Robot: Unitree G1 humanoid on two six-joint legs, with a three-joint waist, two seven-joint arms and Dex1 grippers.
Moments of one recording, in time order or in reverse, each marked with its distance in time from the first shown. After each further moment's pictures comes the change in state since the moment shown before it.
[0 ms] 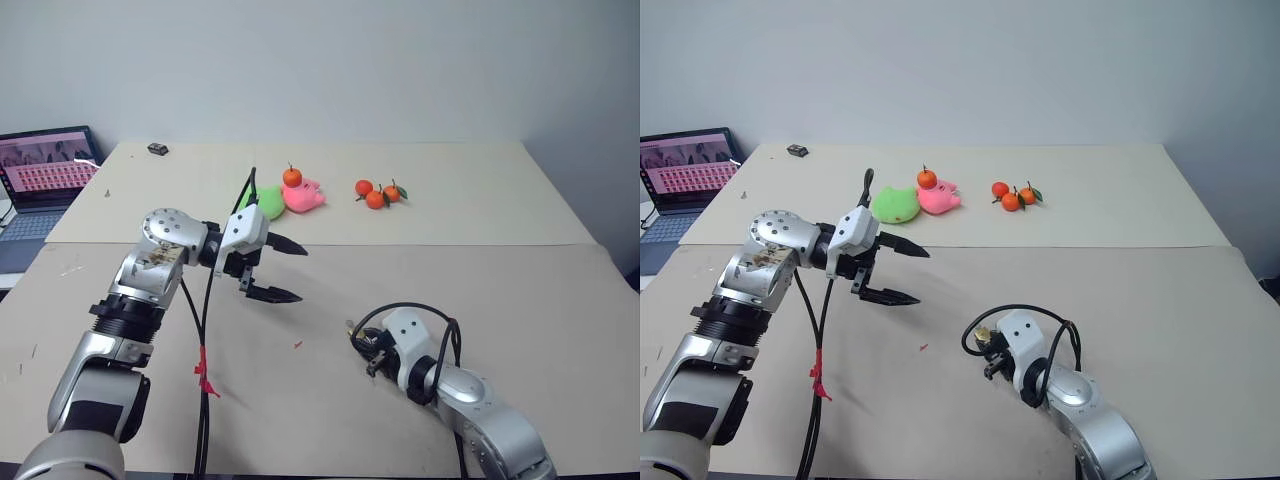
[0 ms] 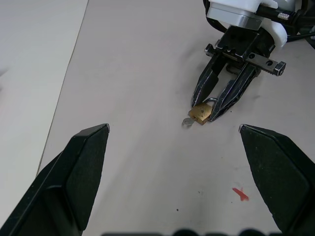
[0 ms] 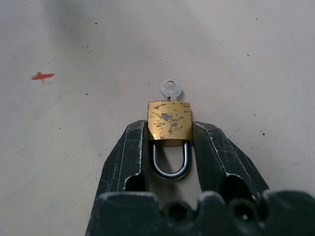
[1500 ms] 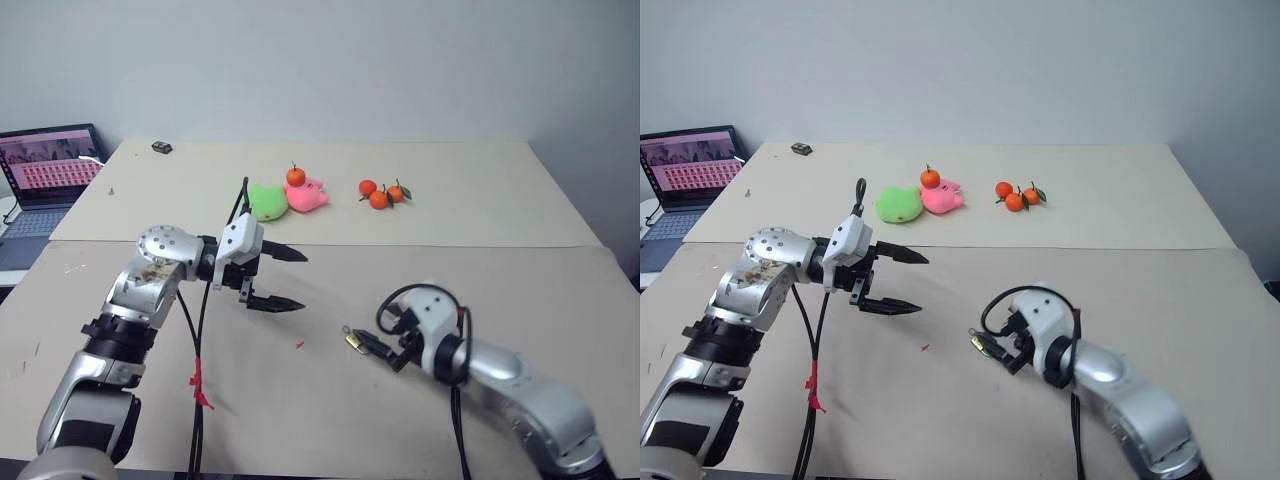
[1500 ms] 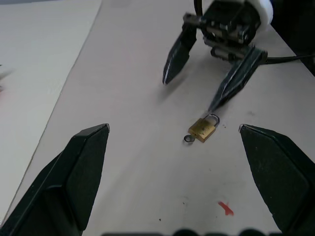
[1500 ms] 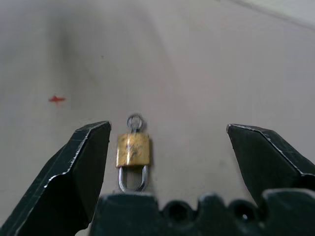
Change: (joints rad) left arm 0.075 0.023 0.010 -0.081 -0.074 0.017 0.044; right arm -0.057 -0.140 -0.069 -0.110 0.198 0.129 -0.040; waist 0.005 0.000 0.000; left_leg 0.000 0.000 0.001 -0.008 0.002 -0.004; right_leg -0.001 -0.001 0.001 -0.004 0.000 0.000
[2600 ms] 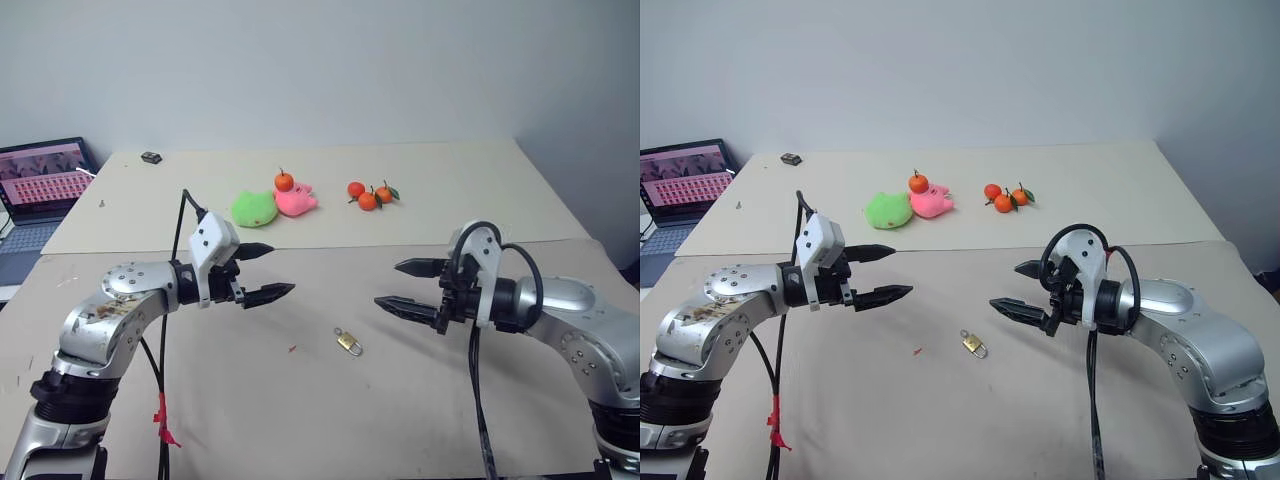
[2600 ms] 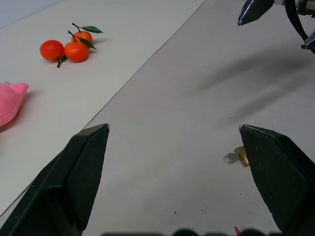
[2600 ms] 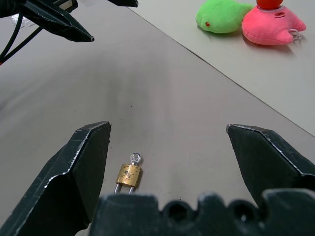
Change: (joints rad) left arm 0.320 0.081 0.203 -0.483 -0.191 0.442 0.558; right arm -0.309 -0.259 -0.285 0.143 0.279 0.007 0.495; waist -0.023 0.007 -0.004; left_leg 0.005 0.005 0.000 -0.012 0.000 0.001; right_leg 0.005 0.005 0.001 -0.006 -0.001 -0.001
